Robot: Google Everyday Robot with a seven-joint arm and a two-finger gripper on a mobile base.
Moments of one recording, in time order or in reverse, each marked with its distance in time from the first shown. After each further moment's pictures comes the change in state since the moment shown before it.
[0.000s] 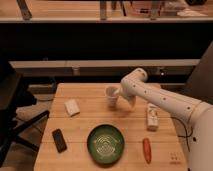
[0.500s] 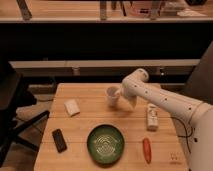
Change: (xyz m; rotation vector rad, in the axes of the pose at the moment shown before) arm 0.002 0.006 0.001 -0.001 0.000 0.001
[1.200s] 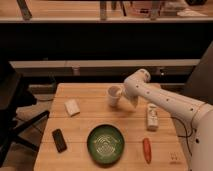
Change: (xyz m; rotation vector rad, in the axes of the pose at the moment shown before) arm 0.005 0.008 0.000 -0.001 0.002 0.000
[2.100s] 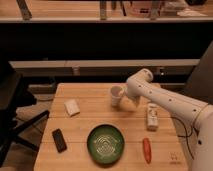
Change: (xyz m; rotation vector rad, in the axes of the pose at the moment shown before) arm 0.007 0.009 -0.004 -0.001 0.003 -0.003
